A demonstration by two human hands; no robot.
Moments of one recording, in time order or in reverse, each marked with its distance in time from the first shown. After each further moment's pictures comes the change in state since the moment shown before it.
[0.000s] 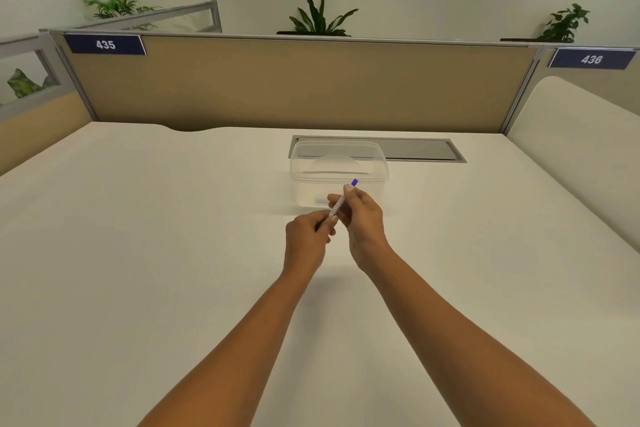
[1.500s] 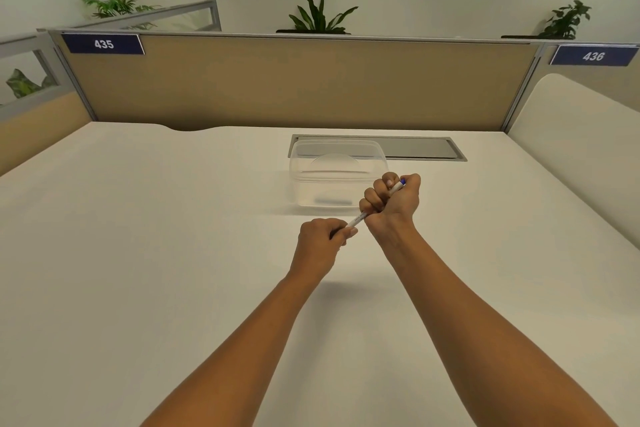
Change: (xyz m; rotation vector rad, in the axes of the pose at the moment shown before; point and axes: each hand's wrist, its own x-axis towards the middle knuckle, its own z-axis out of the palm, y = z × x) left_hand -0.008 0.009 0.007 0.089 -0.174 0.045; right_hand 0.019 -0.037 -0.017 0.514 0.109 0.097
